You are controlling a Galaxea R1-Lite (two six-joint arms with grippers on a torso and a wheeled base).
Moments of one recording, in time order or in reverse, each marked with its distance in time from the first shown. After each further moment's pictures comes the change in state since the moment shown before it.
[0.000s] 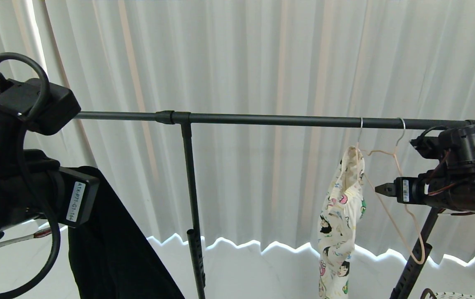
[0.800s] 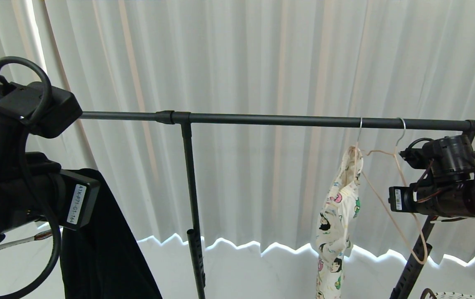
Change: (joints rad) left arm 0.000 0.000 0.008 0.000 -0.001 -0.001; right arm -0.012 0.077 0.007 -0.004 0.006 -0.001
